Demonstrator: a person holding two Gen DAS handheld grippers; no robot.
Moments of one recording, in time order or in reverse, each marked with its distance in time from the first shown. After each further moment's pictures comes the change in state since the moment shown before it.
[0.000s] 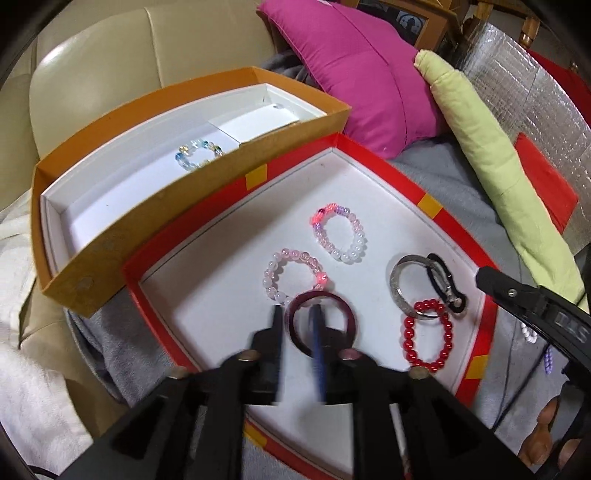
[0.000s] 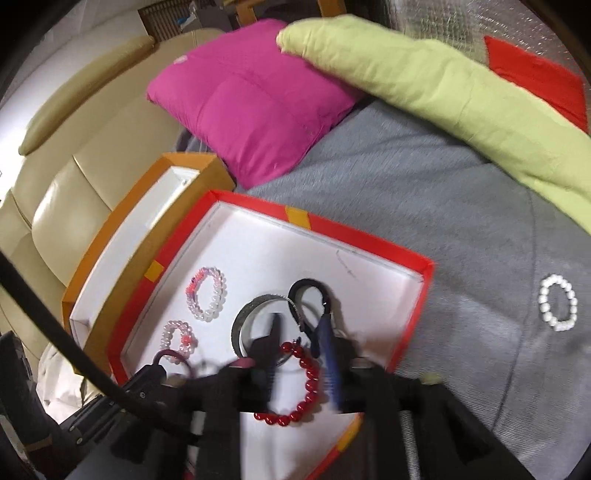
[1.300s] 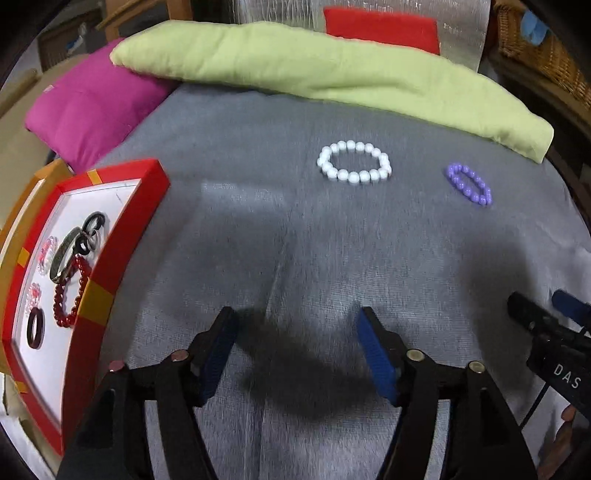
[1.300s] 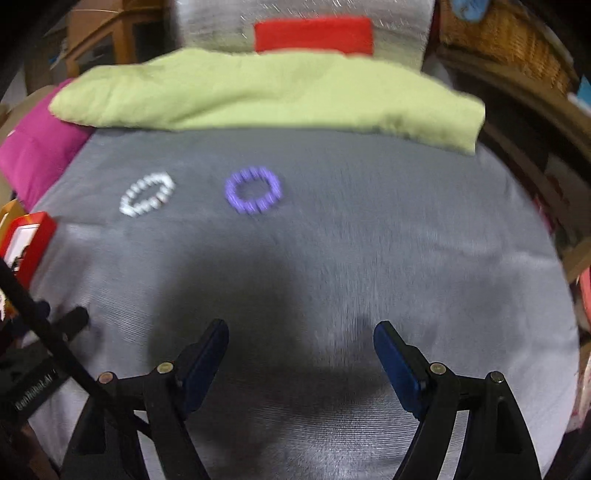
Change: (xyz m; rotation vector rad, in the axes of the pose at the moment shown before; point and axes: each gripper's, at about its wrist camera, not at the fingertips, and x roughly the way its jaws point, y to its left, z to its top) left arm 0.020 -0.274 -0.151 0.621 0.012 -0.087; right arm -0.113 -0.278 -0.153 0.305 -0.018 -0.496
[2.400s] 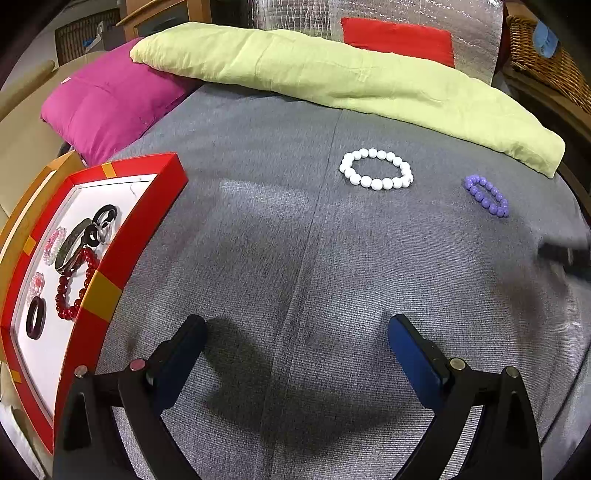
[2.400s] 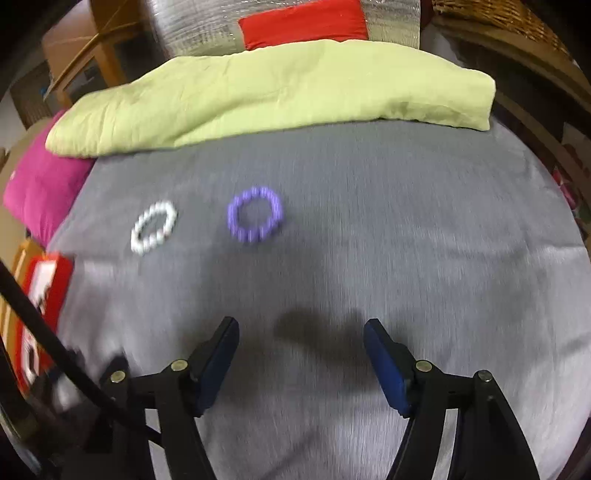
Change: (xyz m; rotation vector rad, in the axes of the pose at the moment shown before) left arm 0.003 0.010 -0.008 -0.047 -0.011 0.025; right arm -0.006 -0.019 0.057 0.084 0.055 0.111
